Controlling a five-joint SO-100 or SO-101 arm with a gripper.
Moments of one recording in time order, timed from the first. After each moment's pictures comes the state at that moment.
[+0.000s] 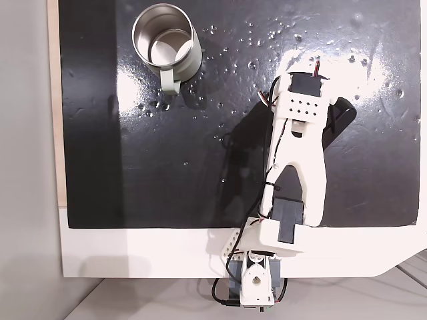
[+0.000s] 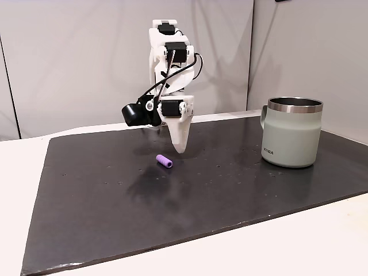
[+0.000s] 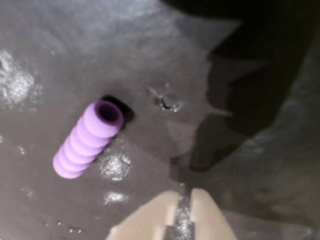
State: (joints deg) arm 8.5 68.2 82.1 66.8 36.3
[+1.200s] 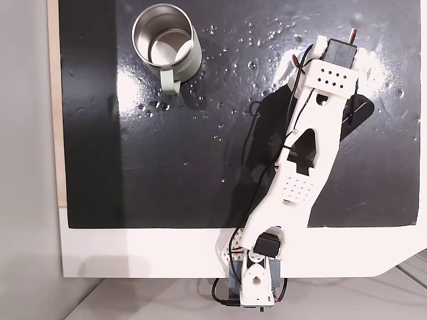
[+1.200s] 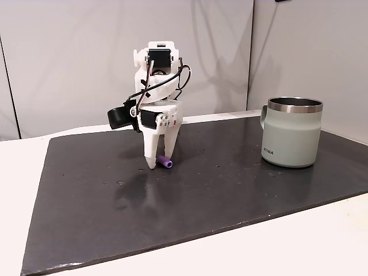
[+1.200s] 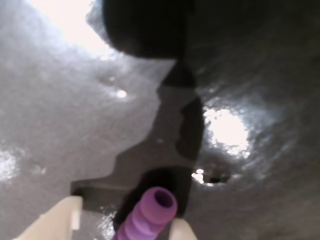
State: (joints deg) arm 14.9 32.1 23.7 98.5 42.3
